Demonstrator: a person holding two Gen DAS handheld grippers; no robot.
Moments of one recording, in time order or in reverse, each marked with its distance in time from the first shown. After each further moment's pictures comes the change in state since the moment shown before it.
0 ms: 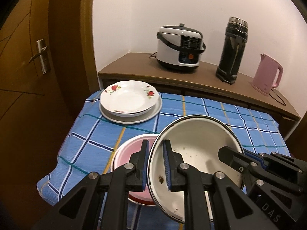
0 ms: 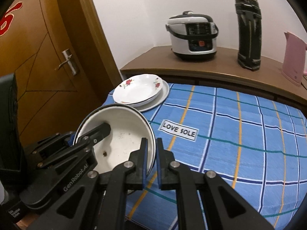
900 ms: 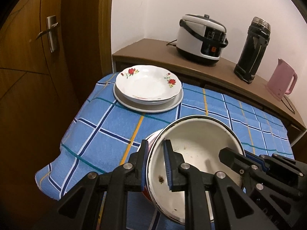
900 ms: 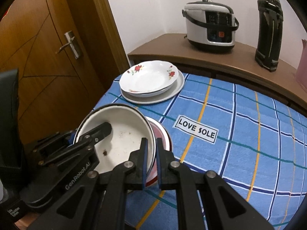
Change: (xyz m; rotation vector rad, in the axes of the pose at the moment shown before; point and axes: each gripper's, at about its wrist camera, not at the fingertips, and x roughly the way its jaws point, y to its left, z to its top) left arm 0.036 0.040 -0.004 -0.093 0.091 0.033; right arm 0.051 0.021 0.005 -0.052 0.107 0.012
